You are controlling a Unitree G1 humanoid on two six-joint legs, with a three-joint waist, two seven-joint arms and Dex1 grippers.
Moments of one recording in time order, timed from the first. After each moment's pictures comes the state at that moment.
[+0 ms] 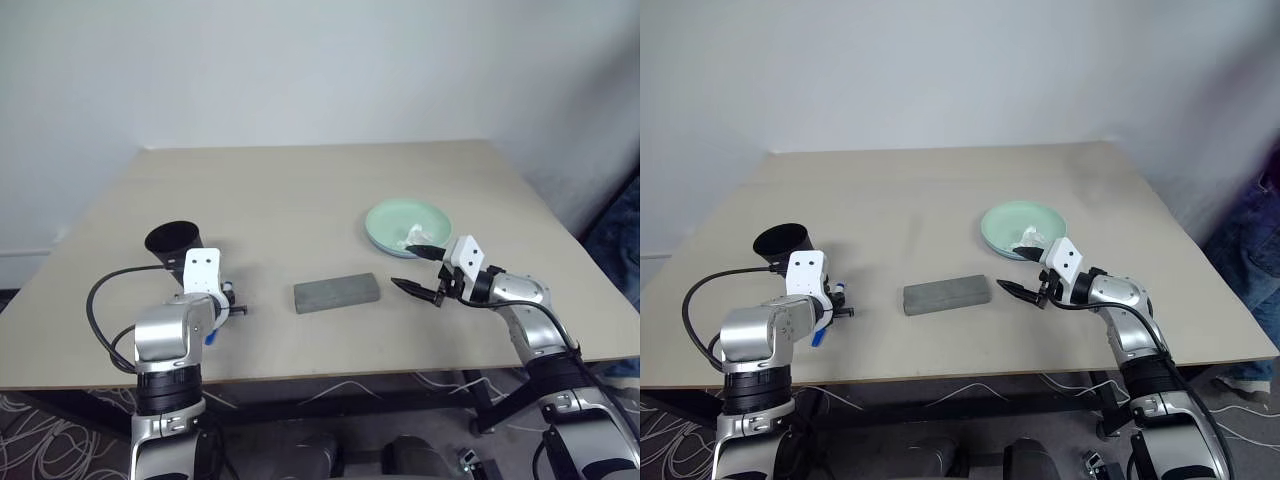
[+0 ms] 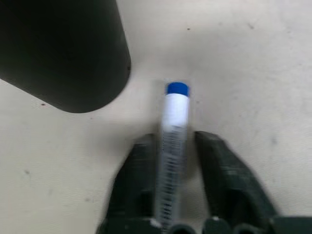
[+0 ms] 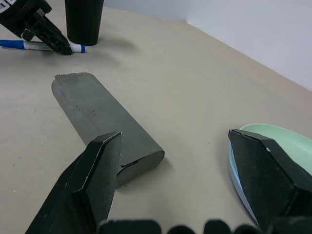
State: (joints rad) left arm -0.39 0.29 0.27 -0.14 -0.10 1.32 -0.05; right arm -0.43 -0.45 0.10 0.36 0.20 -0.13 1.00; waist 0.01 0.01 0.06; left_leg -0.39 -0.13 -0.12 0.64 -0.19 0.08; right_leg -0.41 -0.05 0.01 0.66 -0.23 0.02
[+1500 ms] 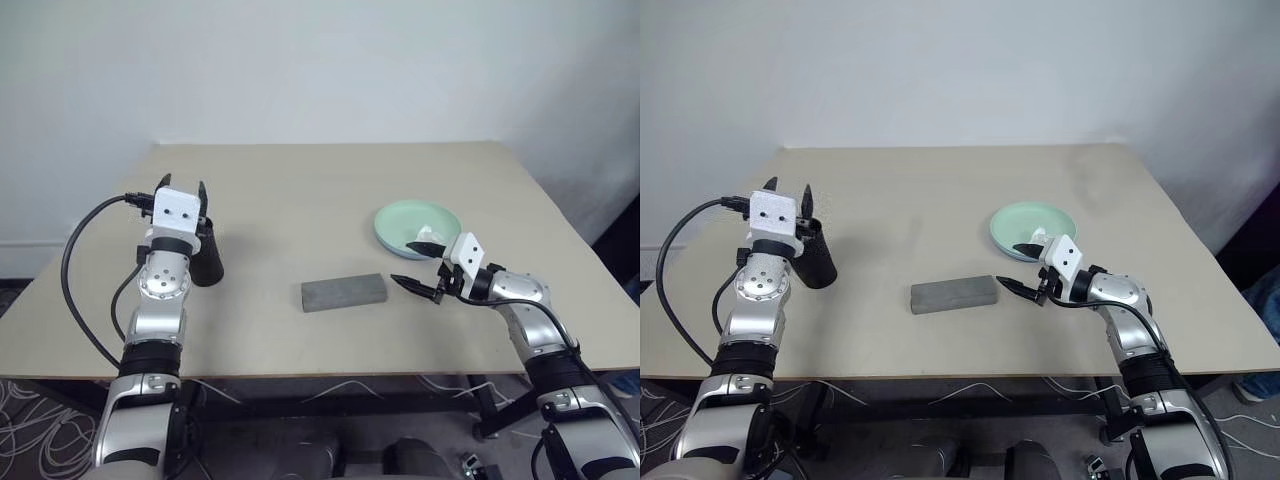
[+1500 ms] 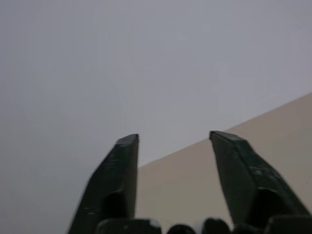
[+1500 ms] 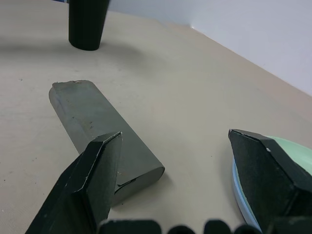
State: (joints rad) left arm -0.52 0.48 0.16 0.53 0.10 -0.30 -0.01; right arm -0.45 -0.45 0.10 0.36 0.19 -0.13 0.98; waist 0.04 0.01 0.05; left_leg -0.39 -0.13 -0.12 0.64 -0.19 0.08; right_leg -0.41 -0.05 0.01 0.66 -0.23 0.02
